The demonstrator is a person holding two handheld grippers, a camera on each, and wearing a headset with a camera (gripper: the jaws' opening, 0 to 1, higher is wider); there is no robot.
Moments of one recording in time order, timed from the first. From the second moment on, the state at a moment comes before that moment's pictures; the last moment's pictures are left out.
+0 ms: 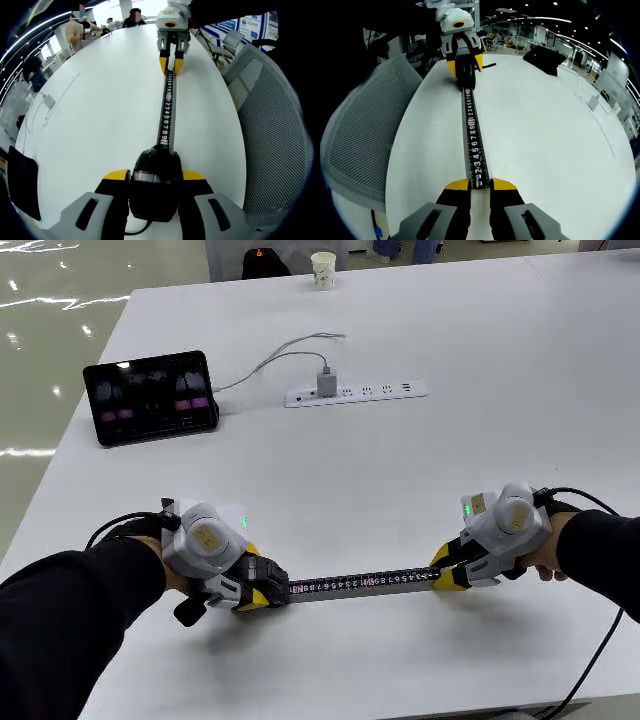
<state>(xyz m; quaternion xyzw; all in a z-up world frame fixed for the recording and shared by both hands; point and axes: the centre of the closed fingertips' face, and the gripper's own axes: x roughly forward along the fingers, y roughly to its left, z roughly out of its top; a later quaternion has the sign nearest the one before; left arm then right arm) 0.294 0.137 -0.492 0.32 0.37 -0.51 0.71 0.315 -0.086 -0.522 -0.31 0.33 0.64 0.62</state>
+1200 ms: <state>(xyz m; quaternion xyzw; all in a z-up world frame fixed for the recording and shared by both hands) 0.293 0.136 -0.493 0.33 0.36 -0.51 0.71 0.315 -0.100 -0.520 -0.31 0.33 0.63 0.63</state>
